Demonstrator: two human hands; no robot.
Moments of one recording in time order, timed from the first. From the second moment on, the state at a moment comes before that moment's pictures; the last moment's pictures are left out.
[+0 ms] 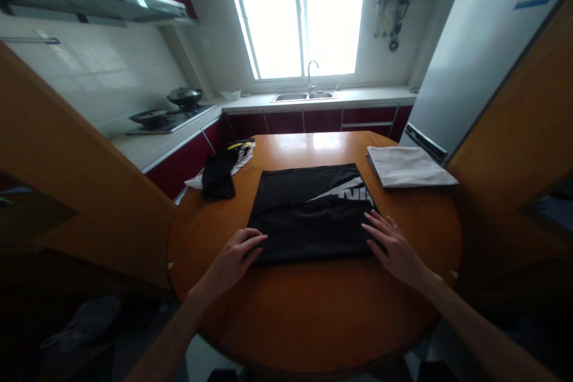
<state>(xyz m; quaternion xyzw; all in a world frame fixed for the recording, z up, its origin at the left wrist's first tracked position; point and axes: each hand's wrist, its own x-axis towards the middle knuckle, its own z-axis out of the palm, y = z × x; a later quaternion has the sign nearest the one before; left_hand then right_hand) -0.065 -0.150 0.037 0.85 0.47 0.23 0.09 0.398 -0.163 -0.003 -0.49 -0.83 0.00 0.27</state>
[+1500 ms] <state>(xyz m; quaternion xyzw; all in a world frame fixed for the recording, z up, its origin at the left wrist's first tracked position) -0.108 -0.244 0.084 0.79 0.49 0.36 0.07 0.447 -0.235 0.061 -0.49 -0.76 0.09 0.43</state>
